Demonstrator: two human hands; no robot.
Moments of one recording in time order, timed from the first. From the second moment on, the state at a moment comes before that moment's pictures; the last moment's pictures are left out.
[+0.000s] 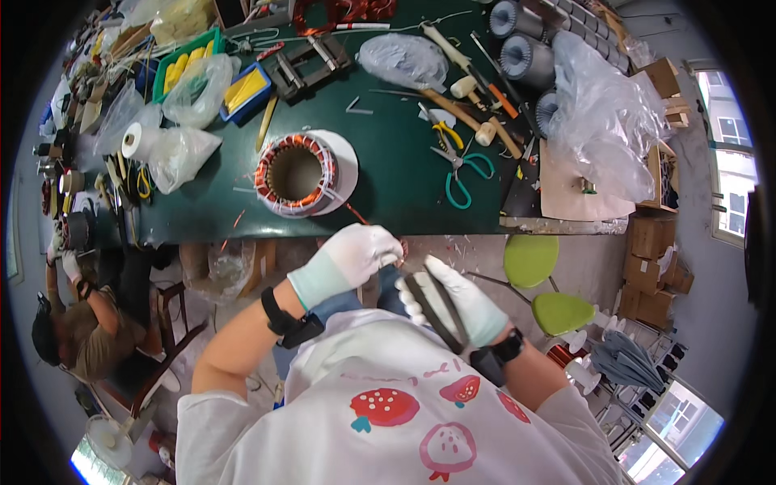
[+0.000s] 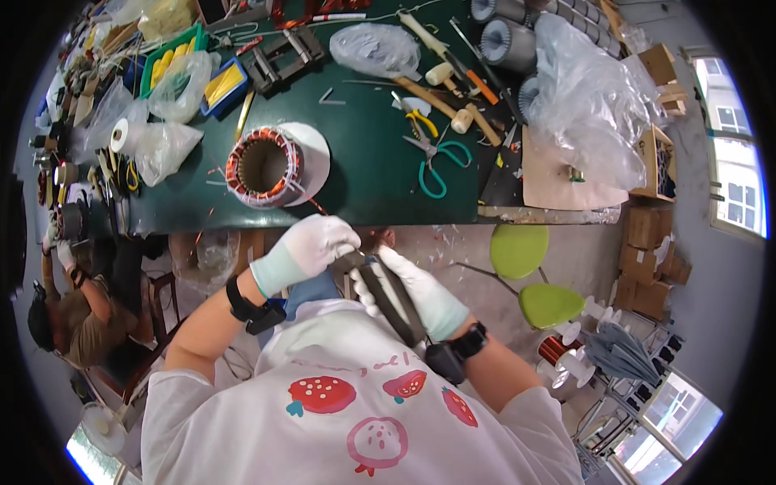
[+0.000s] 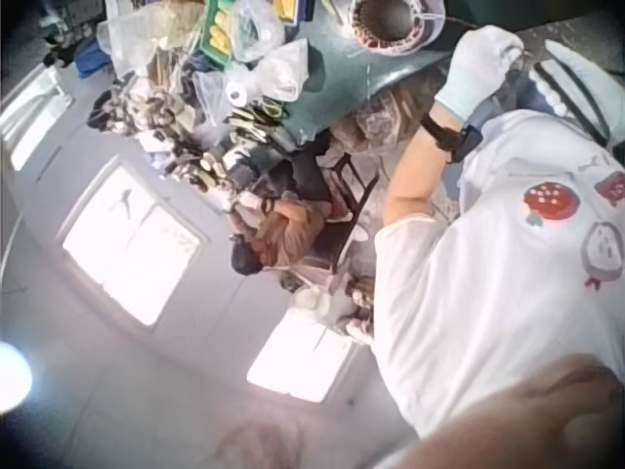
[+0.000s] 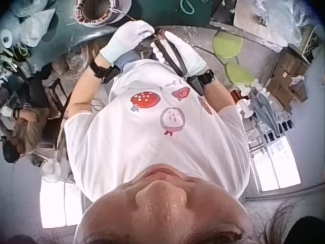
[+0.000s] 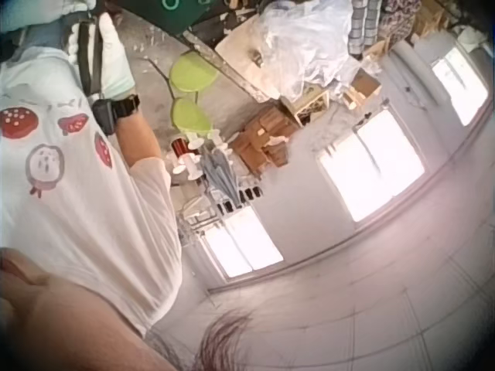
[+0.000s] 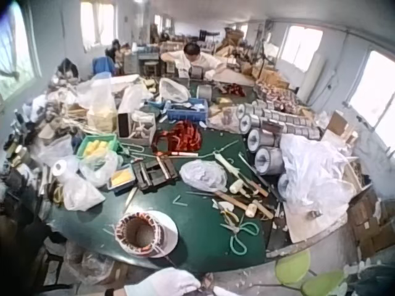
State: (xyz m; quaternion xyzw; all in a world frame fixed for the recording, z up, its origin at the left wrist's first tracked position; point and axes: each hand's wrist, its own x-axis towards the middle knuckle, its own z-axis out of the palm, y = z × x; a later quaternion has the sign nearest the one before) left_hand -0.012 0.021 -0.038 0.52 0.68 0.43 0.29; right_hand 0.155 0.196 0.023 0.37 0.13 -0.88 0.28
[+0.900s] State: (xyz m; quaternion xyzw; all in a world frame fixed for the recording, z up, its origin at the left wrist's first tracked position) left_hand -0.013 0.022 -0.034 0.52 0.69 0.41 0.29; right_hand 0.154 0.189 0.007 0.17 0.89 -0.38 0.17
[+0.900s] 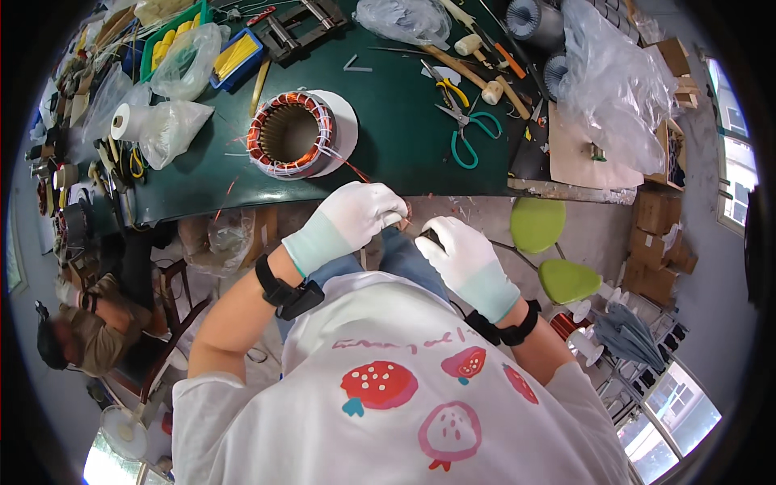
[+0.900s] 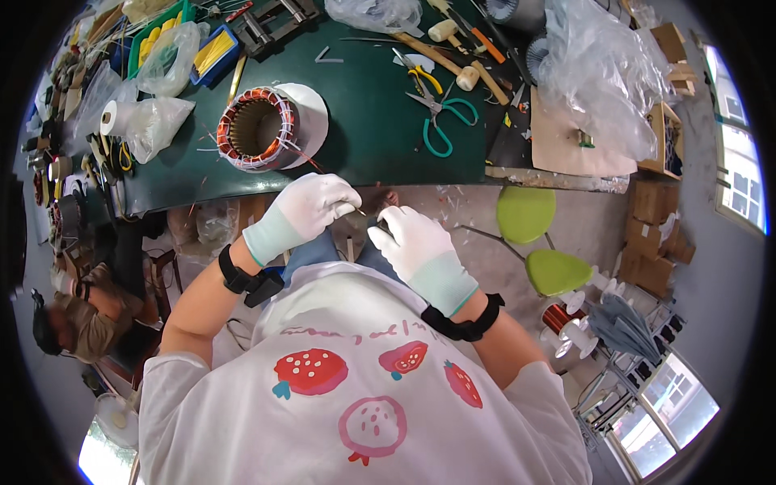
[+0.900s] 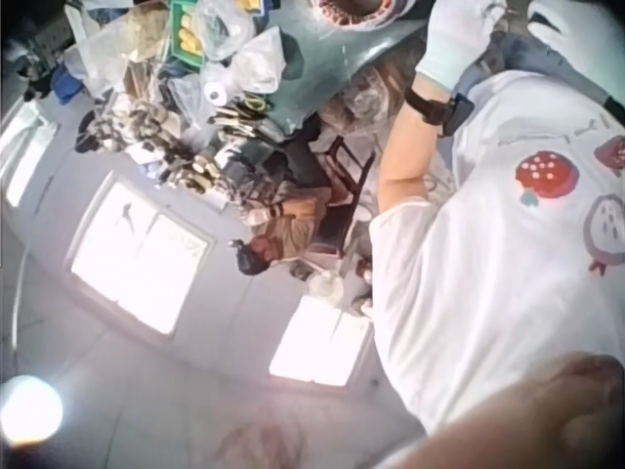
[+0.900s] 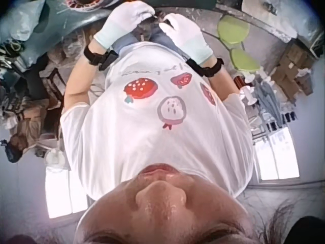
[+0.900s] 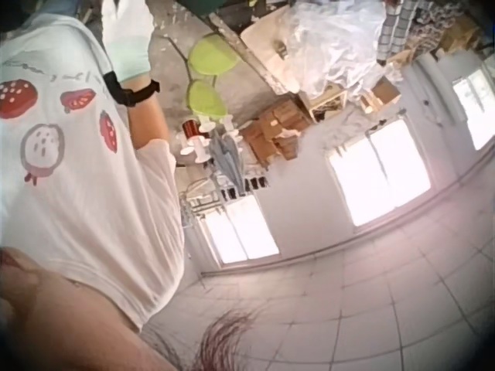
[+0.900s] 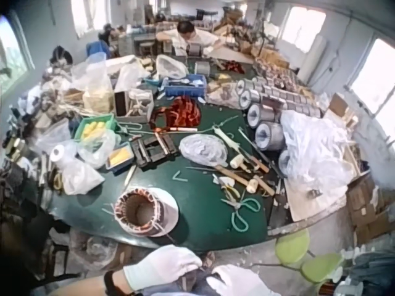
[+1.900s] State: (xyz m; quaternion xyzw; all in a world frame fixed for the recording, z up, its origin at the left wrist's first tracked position) left_hand -0.152 0.012 0.013 0.19 0.76 0.59 0.19; right_hand 0.206 0.204 -0.003 0.41 0.64 -0.65 0.07
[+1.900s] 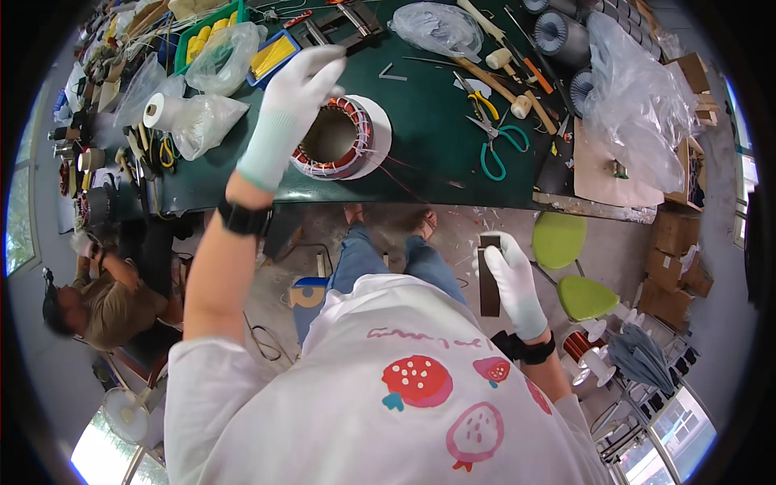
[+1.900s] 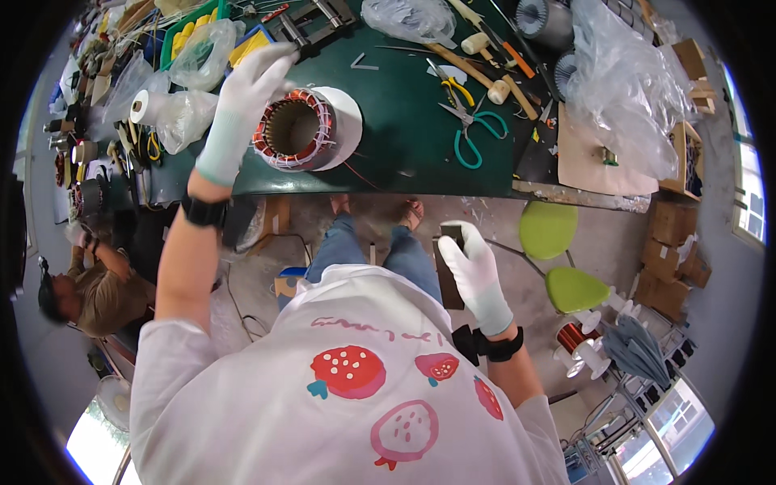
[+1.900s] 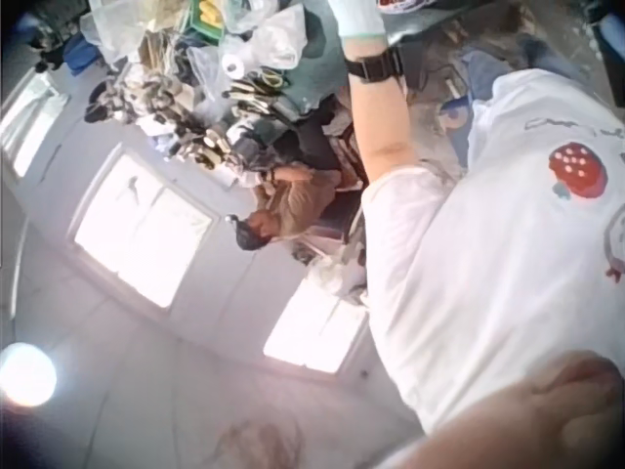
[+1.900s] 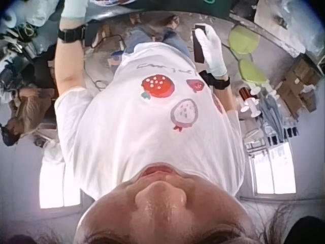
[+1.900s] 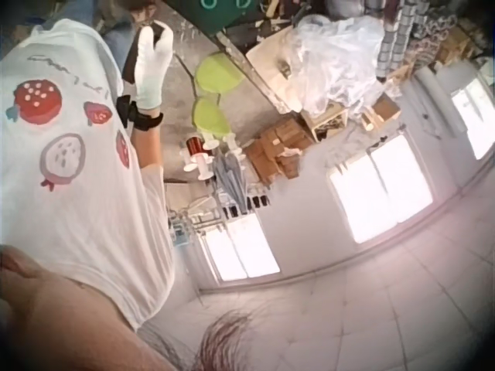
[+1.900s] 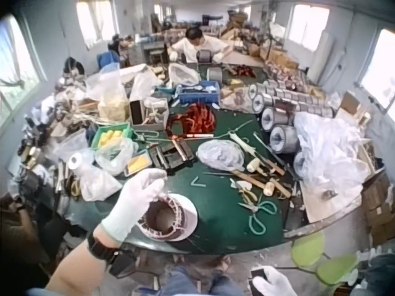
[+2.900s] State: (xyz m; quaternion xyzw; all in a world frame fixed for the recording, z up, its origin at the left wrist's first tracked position) left_hand -0.042 -0.025 -0.048 0.56 0.69 0.40 0.22; right_hand 0.123 0.148 -0.003 0.30 0.67 -0.65 0.21
